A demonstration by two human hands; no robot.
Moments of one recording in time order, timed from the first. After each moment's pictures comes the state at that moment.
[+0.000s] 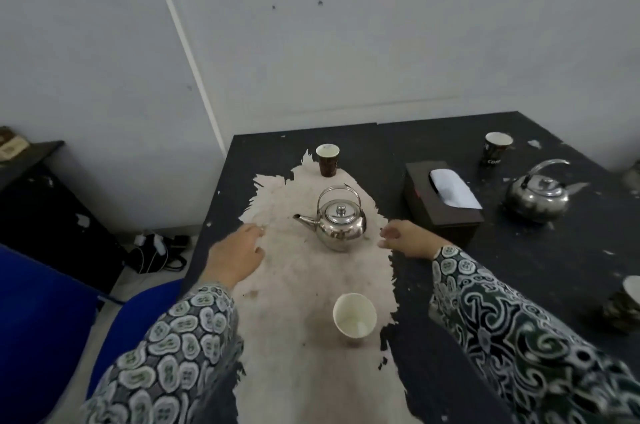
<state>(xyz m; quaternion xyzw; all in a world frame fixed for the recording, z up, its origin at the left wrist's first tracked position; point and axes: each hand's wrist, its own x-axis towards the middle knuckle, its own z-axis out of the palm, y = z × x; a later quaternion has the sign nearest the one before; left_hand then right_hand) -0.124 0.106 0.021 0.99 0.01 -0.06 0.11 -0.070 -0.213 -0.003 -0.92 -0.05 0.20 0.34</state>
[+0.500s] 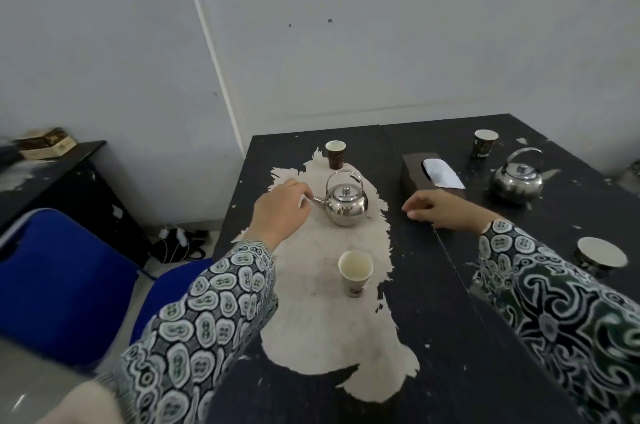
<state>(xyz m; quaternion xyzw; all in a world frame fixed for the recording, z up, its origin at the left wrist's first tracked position) -0.226 0.038 0.108 0.98 -0.07 0.12 0.16 -0.186 -0.254 0.086 -0.92 -0.13 0.13 0.35</state>
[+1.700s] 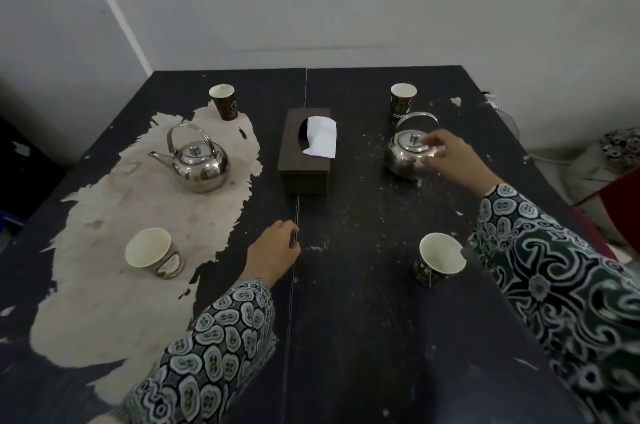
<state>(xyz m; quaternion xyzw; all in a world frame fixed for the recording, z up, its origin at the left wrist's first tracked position) -0.171 -0.305 -0.060 0.97 0.06 -0.07 0.22 -0.049 -0.595 0.025 -0.93 -0.04 -0.02 0.37</state>
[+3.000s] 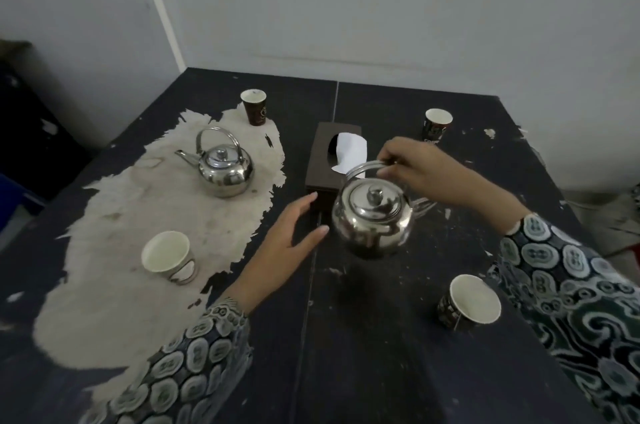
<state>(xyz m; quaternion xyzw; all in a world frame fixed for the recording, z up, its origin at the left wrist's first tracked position) -0.177 -0.283 -0.009 0.83 -0.01 0.02 0.55 -0.066 -0.488 0.098 -0.90 -0.35 0.04 0.25</state>
